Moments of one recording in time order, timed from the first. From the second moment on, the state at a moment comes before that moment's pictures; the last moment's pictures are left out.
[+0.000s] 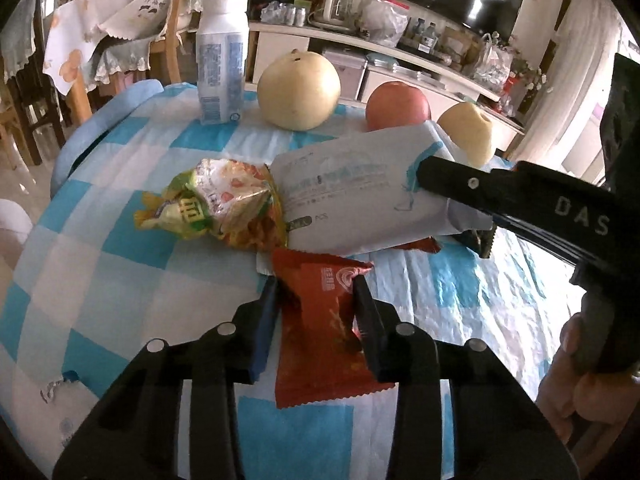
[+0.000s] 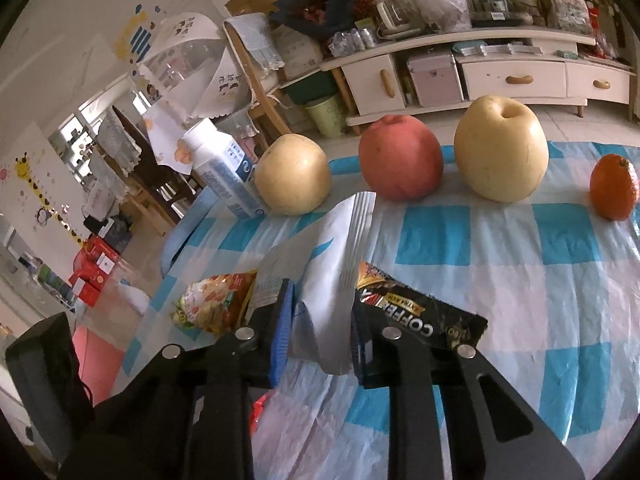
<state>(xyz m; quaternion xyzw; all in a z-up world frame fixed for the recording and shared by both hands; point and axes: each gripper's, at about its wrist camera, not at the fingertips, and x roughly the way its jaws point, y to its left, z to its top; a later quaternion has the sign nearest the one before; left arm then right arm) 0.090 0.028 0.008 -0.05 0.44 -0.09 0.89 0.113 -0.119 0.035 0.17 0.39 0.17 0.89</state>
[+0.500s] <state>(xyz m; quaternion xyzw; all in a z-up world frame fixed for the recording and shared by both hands) 0.049 0.062 0.024 -0.08 0.42 -0.13 0.89 0.041 -0.125 0.063 0.12 0.36 0.14 0.91</state>
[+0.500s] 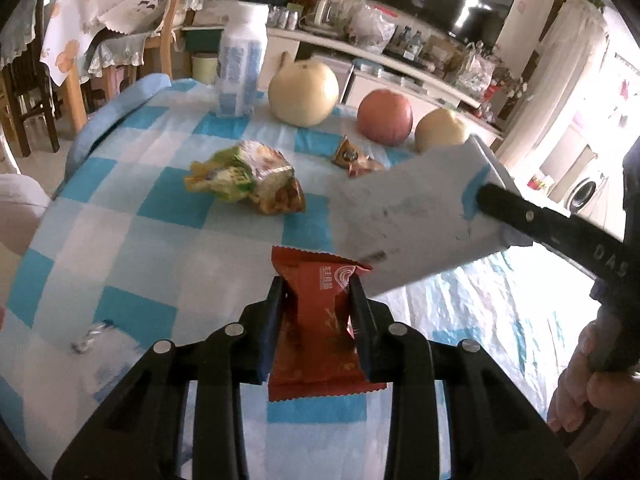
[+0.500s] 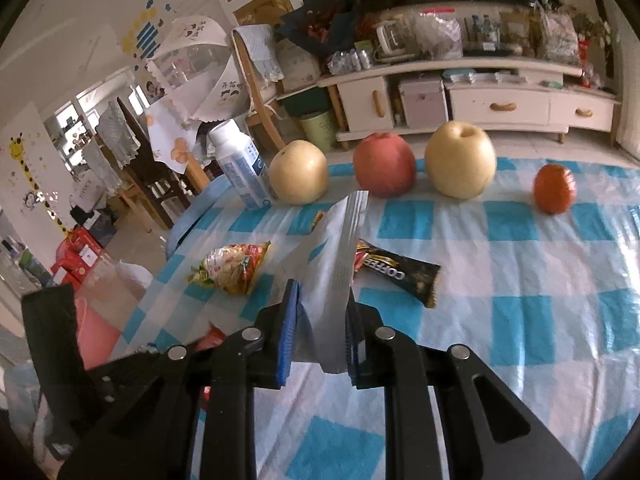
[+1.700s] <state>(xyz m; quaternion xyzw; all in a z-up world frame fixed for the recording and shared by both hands) -0.029 0.159 0.095 -0.08 0.34 -0.12 0.93 -0.092 -0.063 0.127 0.10 0.30 0.13 0.94</state>
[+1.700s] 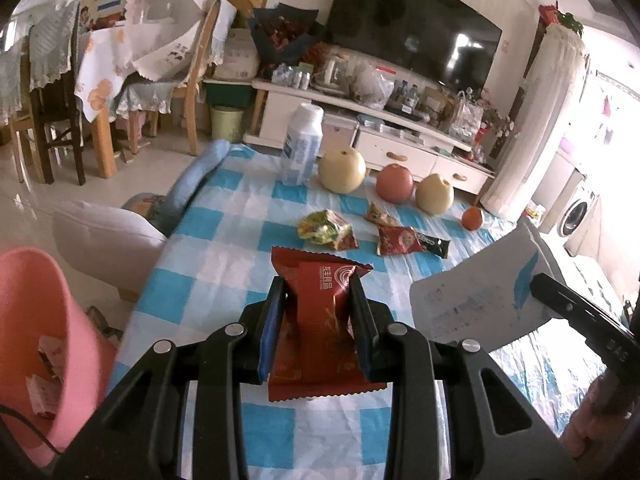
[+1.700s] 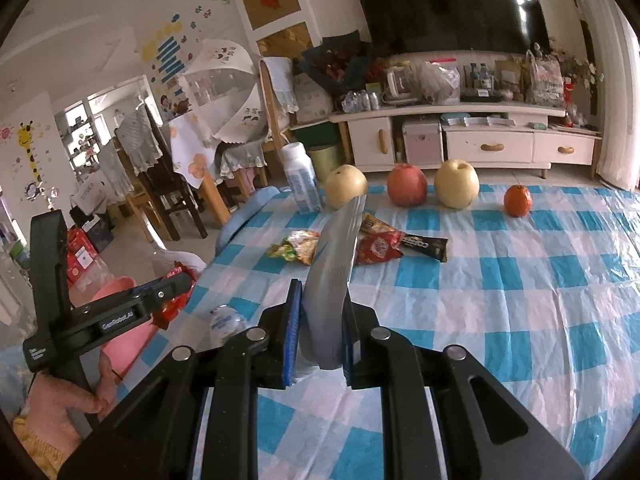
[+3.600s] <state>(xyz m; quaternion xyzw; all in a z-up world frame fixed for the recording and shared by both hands) -0.059 0.356 0.115 -0.11 0.30 0.20 0.93 -0.084 0.147 0.103 0.02 0.33 0.25 0.91</state>
